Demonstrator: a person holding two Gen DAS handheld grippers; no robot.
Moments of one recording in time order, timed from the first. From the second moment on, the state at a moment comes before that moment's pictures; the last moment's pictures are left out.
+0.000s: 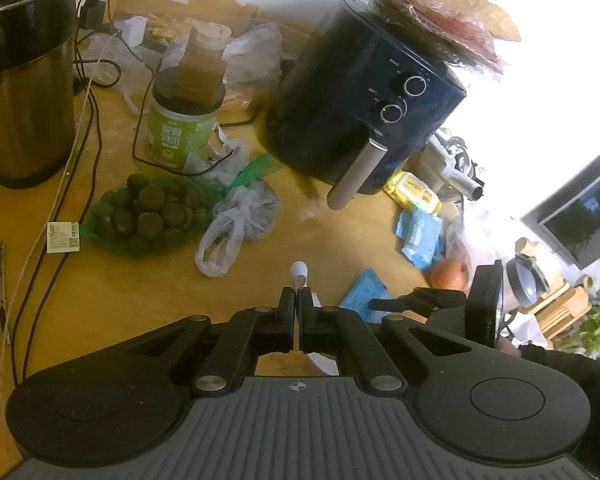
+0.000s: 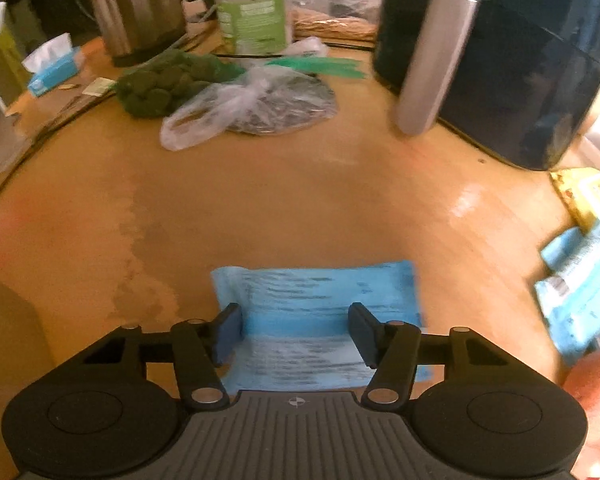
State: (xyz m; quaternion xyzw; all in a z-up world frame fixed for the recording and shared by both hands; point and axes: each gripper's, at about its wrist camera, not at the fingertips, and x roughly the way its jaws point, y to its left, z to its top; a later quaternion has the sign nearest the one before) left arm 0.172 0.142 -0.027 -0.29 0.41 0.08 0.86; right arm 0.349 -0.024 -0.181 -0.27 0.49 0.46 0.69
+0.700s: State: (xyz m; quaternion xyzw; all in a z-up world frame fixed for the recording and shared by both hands) left arm 0.163 0.142 -0.023 -0.30 0.41 0.09 0.86; right arm 0.332 -0.019 -0.195 -0.34 0.45 0.44 0.70
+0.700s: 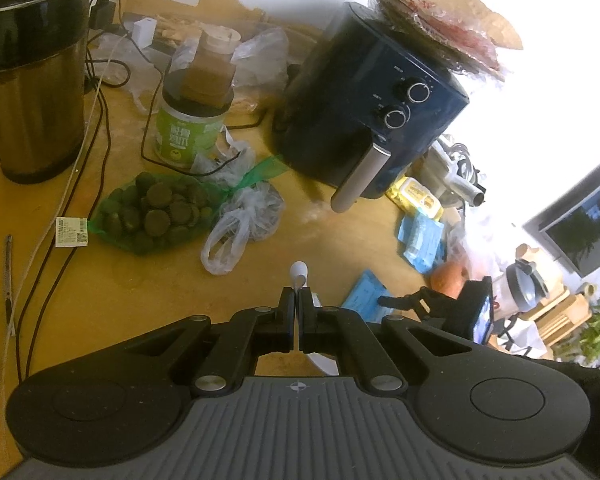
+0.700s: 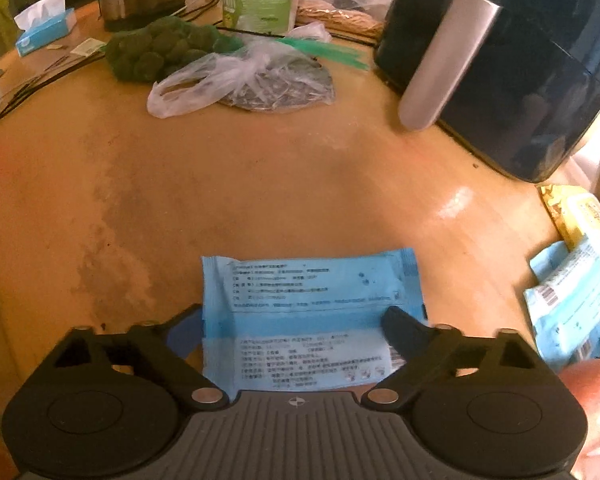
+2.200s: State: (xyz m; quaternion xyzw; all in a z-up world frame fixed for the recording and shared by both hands) left arm 0.160 0.142 -0.016 -0.30 0.40 0.08 0.86; right arm 0.381 -0.098 -0.190 -0.13 0.60 0.24 0.75
